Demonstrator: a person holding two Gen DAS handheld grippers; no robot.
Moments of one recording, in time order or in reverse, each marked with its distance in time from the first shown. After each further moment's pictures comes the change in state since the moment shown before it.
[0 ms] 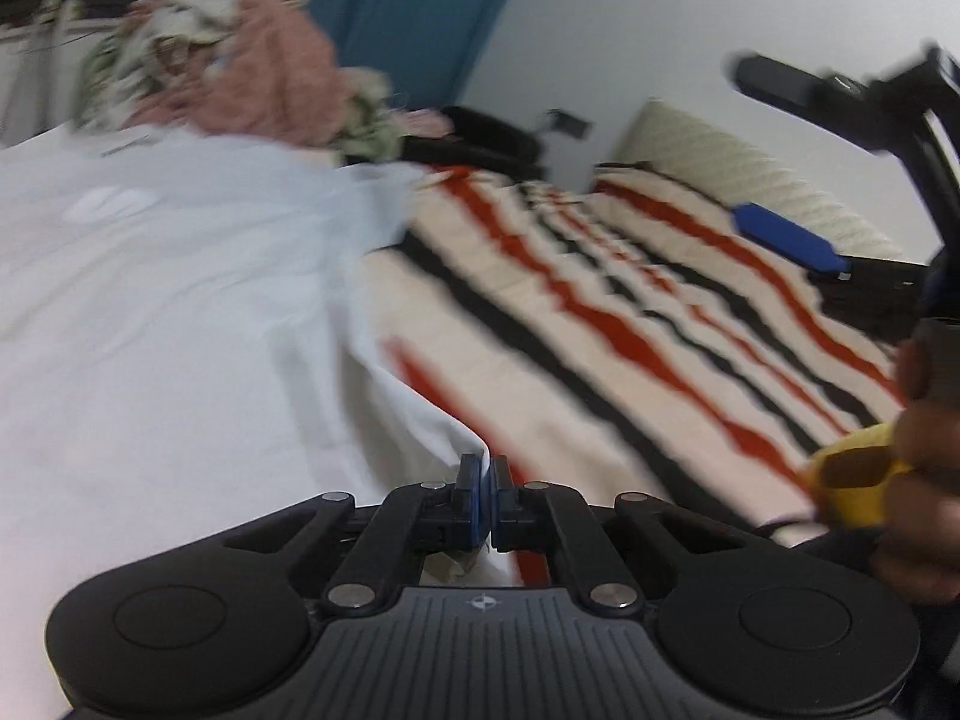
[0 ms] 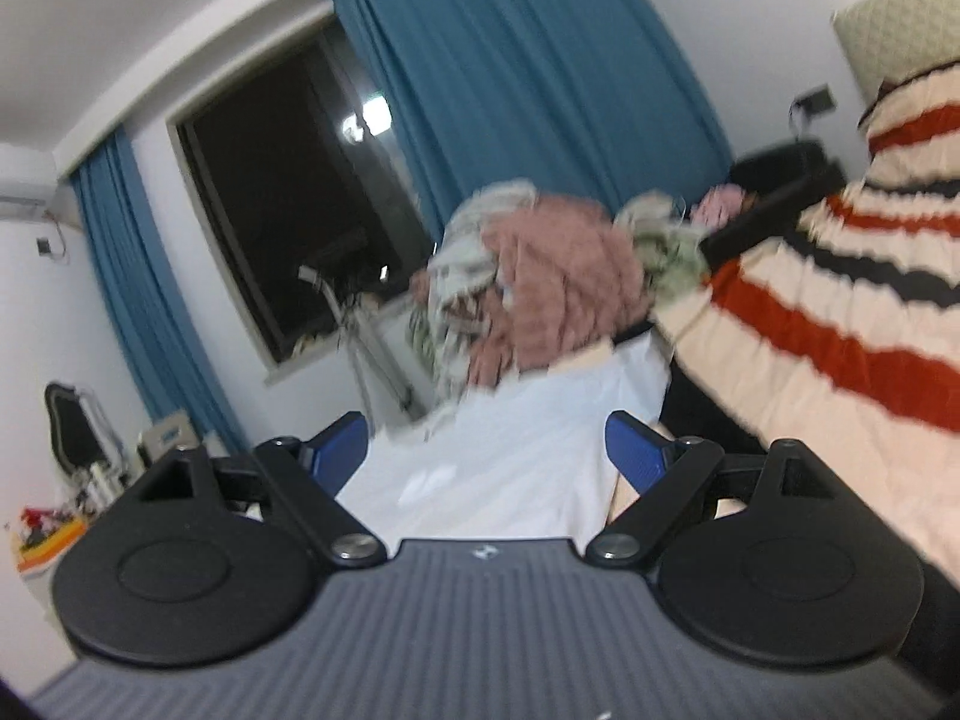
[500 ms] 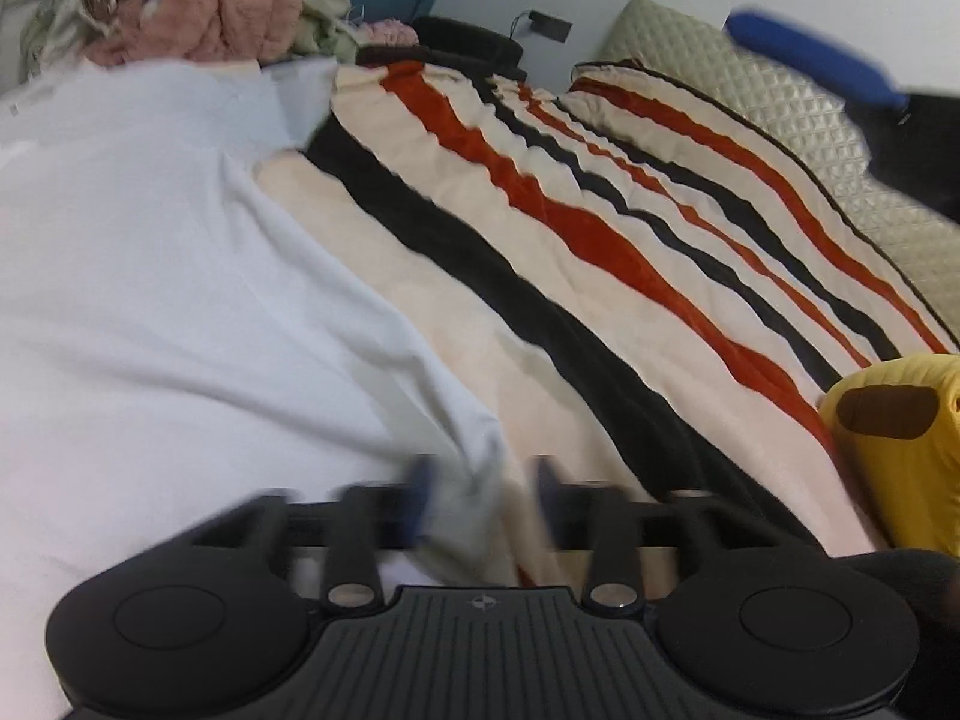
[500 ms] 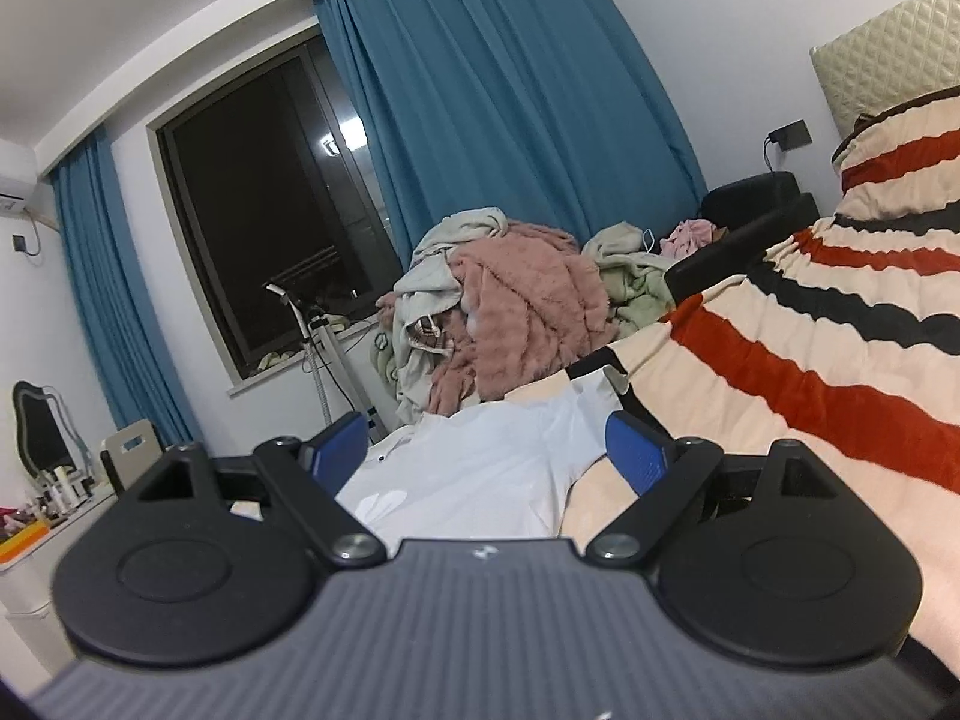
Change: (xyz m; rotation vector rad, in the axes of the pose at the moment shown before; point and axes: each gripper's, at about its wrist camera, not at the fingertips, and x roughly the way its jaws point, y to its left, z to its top) left arm 0.081 -0.044 -0.016 0.069 0.147 0.066; right arm 0.007 -0.025 0.007 -0.035 -0.018 -0.052
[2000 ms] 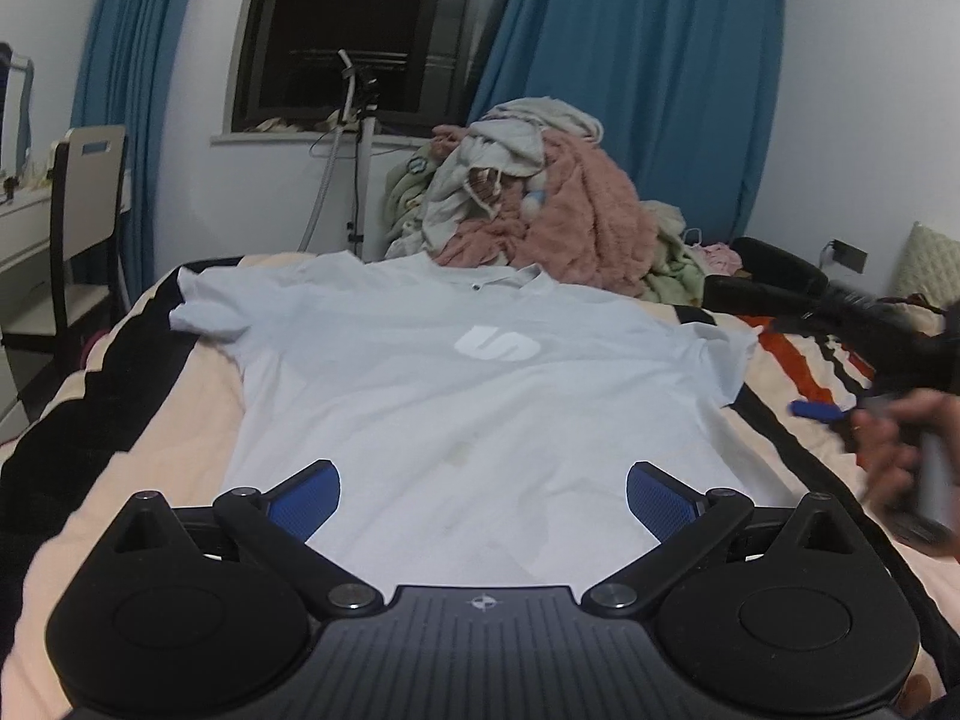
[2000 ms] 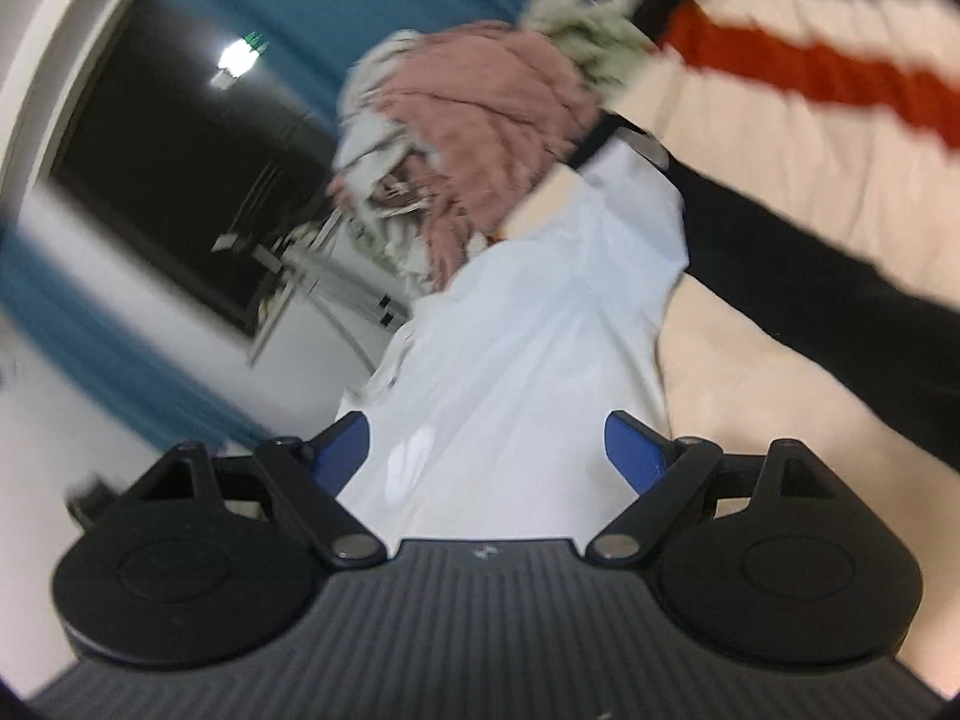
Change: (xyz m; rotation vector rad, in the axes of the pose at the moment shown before) left arm -0.203 0.144 -0.022 -0.275 -0.359 0.594; right arm 0.231 -0.051 -0.032 0.508 0.387 0.016
